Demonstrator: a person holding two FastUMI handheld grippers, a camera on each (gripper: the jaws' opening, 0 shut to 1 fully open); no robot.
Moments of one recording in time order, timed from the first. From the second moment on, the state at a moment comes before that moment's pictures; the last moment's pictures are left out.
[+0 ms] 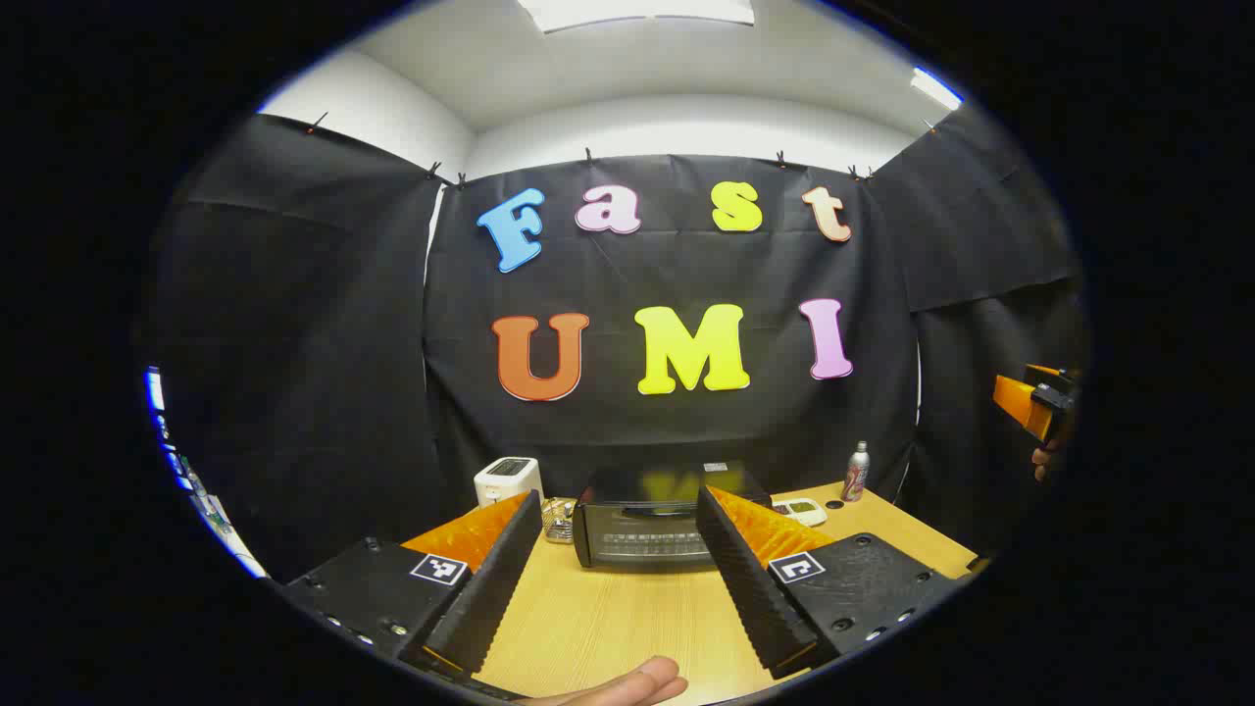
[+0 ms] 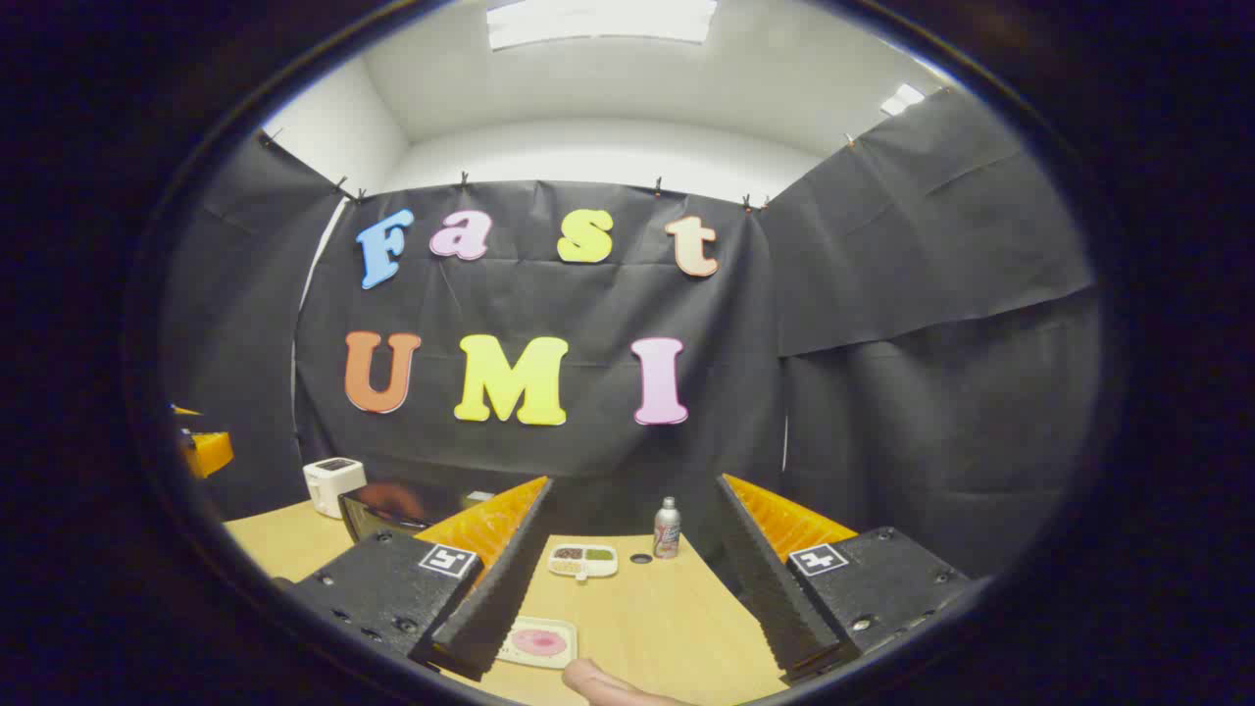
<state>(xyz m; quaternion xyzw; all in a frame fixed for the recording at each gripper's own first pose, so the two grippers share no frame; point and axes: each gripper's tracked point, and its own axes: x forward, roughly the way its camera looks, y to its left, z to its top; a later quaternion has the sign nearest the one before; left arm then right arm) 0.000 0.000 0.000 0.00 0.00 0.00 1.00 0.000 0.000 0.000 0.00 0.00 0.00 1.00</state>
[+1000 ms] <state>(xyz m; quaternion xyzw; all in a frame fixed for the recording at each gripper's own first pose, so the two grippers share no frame) 0.106 -0.045 -0.013 -0.01 0.01 -0.05 1.00 0.058 0.006 -0.021 0.04 0.01 0.04 1.00</state>
